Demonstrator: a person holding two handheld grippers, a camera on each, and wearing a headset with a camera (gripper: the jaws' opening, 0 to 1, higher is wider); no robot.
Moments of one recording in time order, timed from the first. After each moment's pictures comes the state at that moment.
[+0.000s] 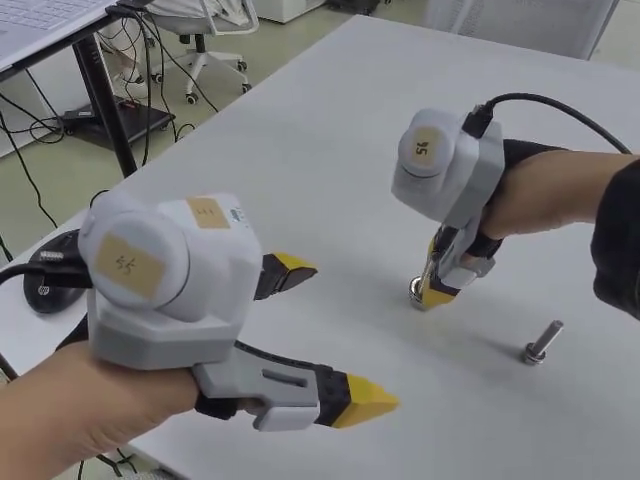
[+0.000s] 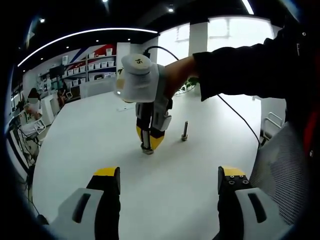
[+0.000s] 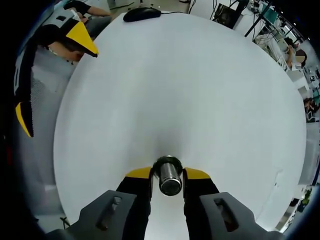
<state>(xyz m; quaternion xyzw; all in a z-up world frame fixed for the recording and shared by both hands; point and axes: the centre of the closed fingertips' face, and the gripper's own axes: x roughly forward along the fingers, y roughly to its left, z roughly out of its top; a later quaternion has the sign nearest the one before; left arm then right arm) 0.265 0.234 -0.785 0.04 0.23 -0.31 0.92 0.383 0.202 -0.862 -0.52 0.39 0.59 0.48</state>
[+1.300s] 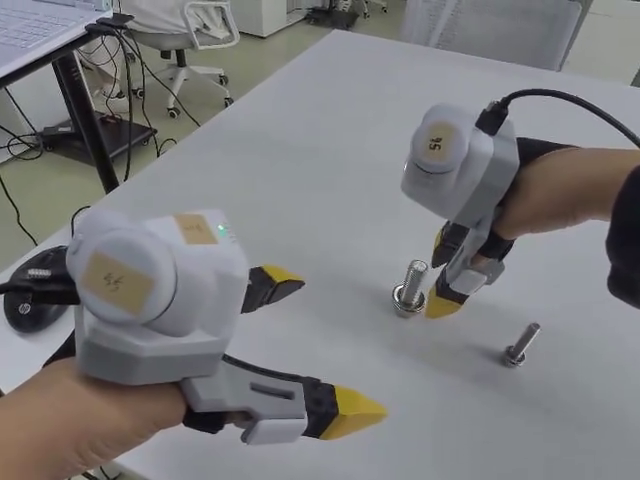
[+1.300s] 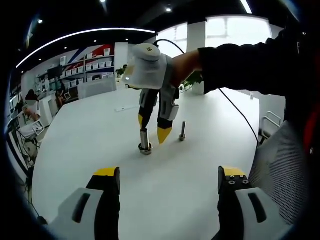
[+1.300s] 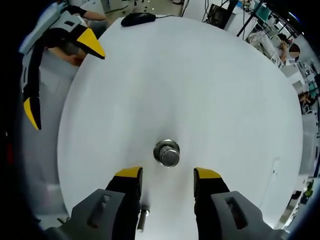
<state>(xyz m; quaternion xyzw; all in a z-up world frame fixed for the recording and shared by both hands) 0.265 0.229 -0.785 0.05 0.23 -0.32 0.92 0.395 0.180 -0.842 -0.51 0.39 0.58 0.50</state>
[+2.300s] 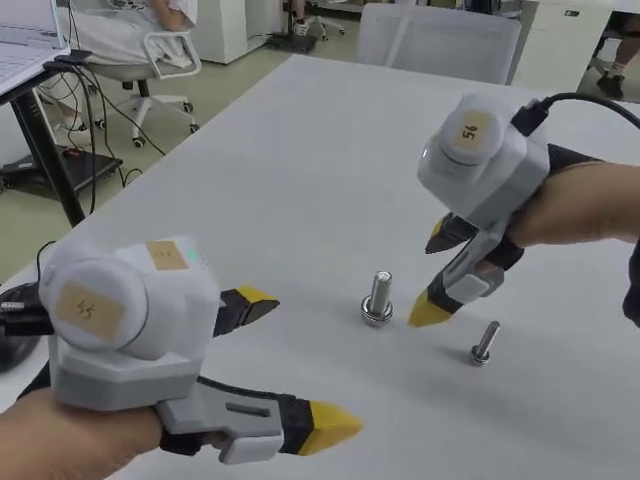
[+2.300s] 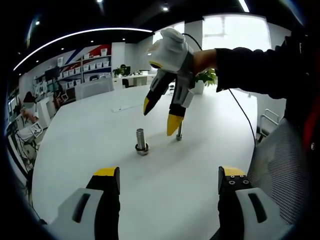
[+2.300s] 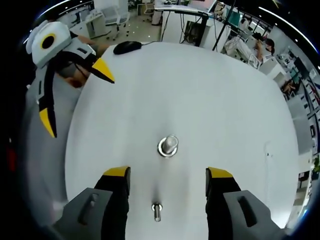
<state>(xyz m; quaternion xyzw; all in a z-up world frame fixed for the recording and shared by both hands) 0.262 0.223 -0.785 0.06 0.23 -0.33 0.91 0.382 0.160 -0.807 -0.42 0.35 0.58 0.60</state>
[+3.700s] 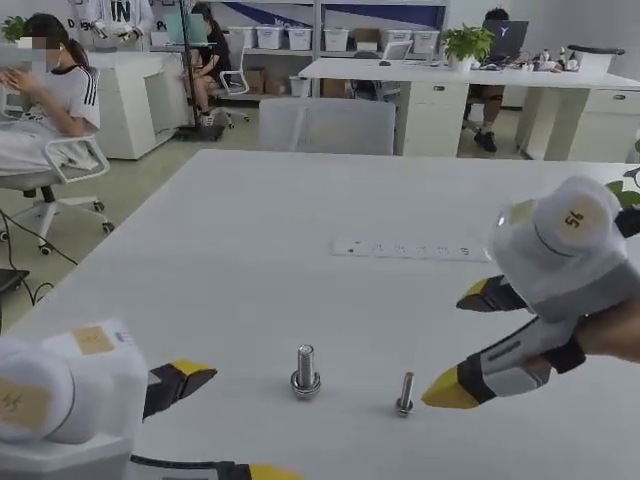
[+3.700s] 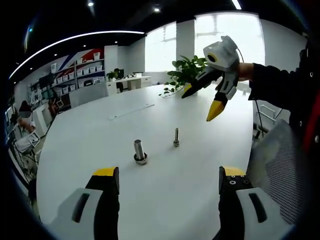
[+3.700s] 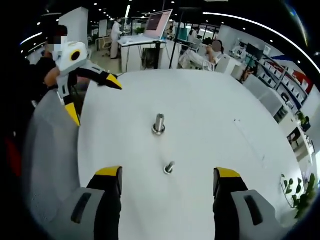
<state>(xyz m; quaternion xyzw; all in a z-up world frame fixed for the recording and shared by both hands) 0.269 0.220 -0.764 0.08 0.22 -0.36 0.90 0.339 0.066 -0.753 -0.29 0.30 0.49 0.77</state>
